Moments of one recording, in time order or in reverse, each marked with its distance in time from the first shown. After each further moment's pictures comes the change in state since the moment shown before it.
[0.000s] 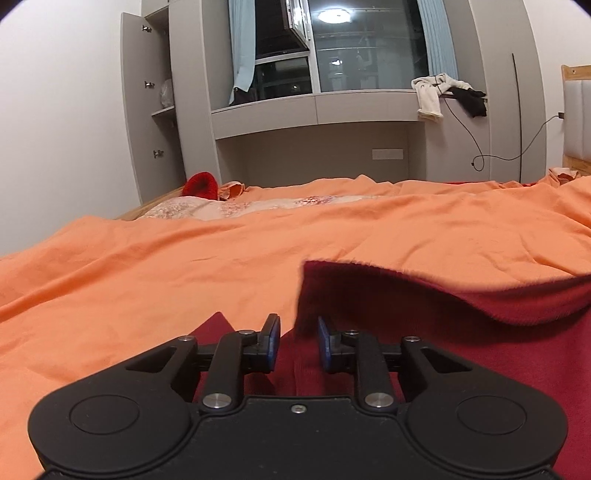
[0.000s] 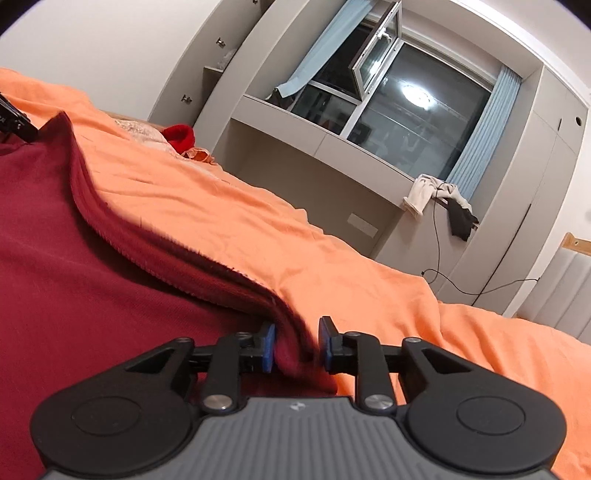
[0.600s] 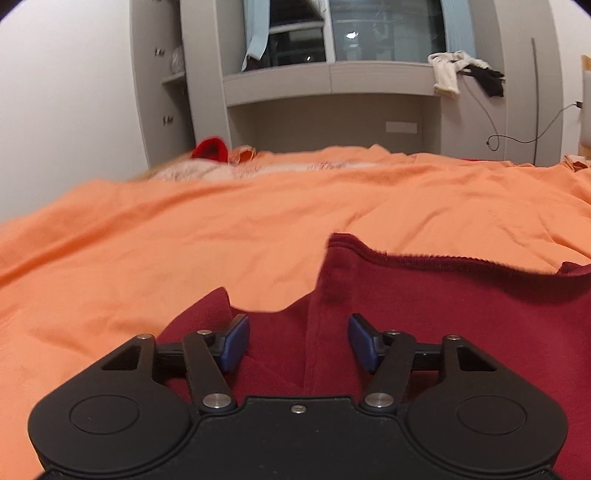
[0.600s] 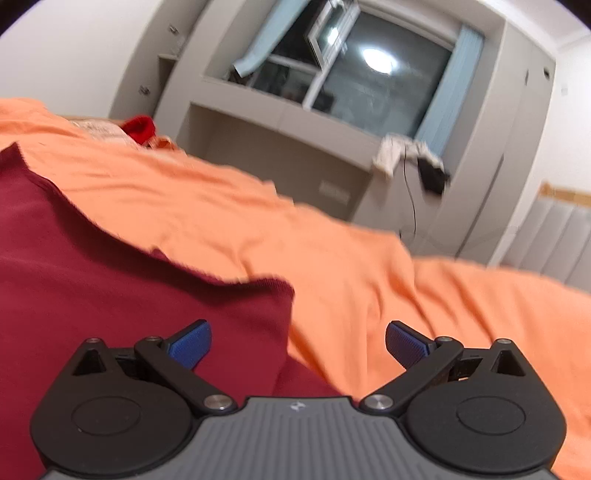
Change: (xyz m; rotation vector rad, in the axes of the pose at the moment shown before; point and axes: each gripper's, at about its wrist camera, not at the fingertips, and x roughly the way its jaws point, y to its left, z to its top) left arm 0.015 0.008 -0.009 -0.050 0.119 0.024; right arm 0.015 -0.034 -0.011 0.169 0.144 -0.050
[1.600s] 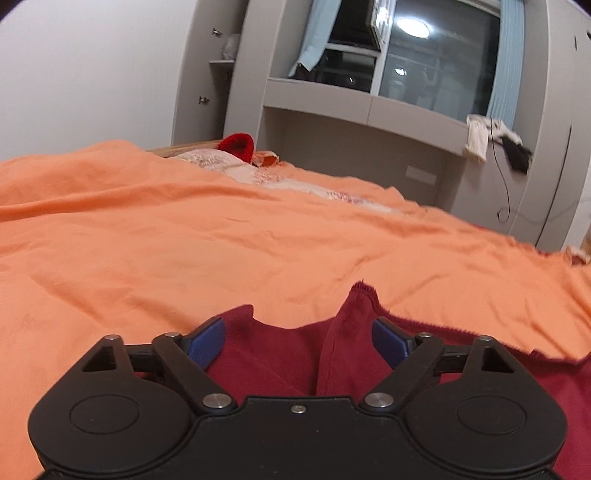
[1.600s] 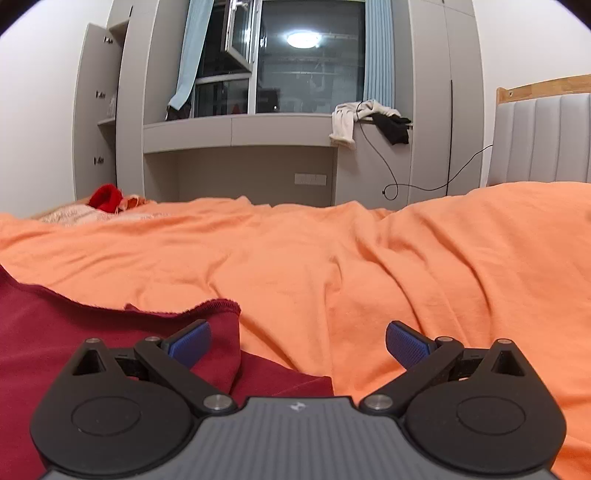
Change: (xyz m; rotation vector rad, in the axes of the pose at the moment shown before) left arm -0.034 0.035 0.006 -0.283 -0.071 -0.046; right arm -0.047 -0.067 -0.008 0.354 -0.059 0.056
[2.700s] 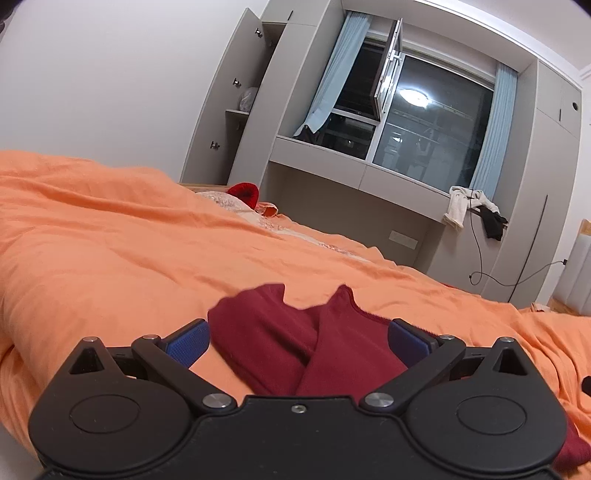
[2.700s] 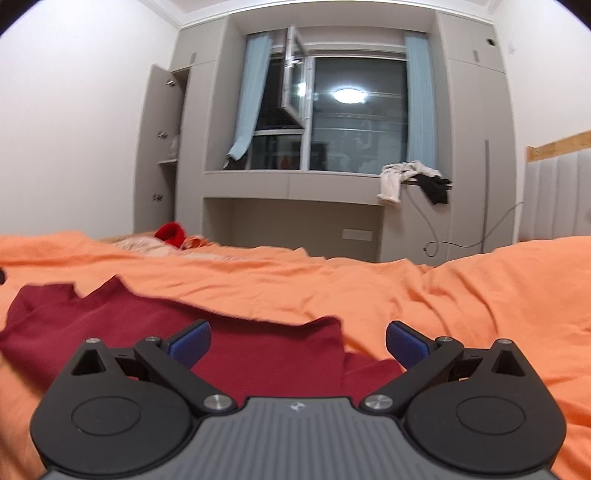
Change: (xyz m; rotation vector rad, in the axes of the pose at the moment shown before) left arm -0.153 0.034 -0.071 -0.104 -0.189 -0.067; right arm -0.138 0.075 -0.026 -0.113 -0.159 0.152
